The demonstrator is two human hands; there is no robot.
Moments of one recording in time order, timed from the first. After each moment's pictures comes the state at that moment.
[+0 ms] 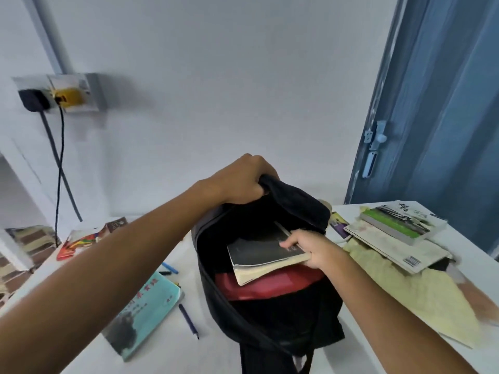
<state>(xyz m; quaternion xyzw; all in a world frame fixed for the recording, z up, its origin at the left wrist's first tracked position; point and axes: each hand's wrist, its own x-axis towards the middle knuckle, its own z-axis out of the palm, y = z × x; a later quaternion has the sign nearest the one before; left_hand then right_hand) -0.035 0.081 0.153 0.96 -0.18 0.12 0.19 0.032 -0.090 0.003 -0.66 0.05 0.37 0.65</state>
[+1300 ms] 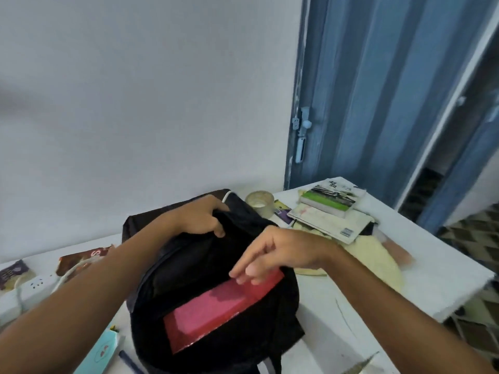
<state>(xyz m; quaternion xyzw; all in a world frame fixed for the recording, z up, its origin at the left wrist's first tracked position) 0.018 0.085 0.082 0.94 -0.15 -0.12 0.27 -0.027 -0.137 0.075 -0.74 -0.35 0.36 0.45</state>
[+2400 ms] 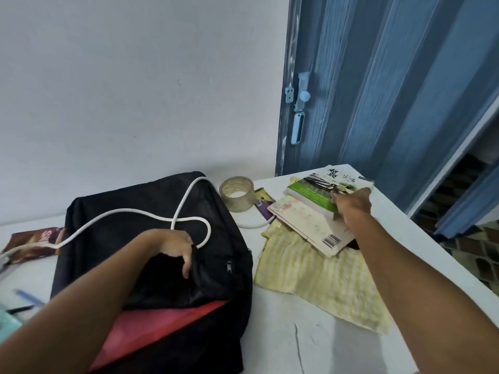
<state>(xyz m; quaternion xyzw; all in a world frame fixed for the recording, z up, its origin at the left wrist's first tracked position) 0.082 0.019 -0.019 0.90 0.09 -0.38 0.19 0.213 -0.334 -0.047 -0.80 0.33 -0.05 0.50</state>
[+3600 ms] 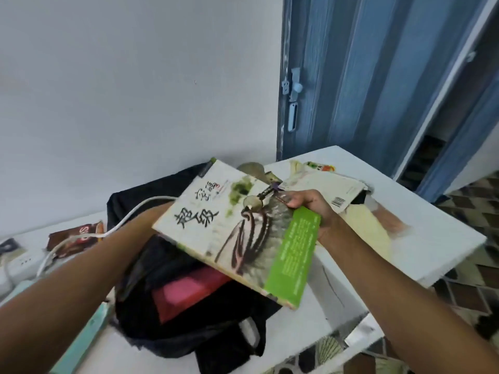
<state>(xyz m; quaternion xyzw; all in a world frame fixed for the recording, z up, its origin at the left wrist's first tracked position) 0.053 0.122 -0.021 0.94 -0.07 -0.23 0.25 0.028 -0.206 0.002 -0.42 -0.15 0.36 0.82</state>
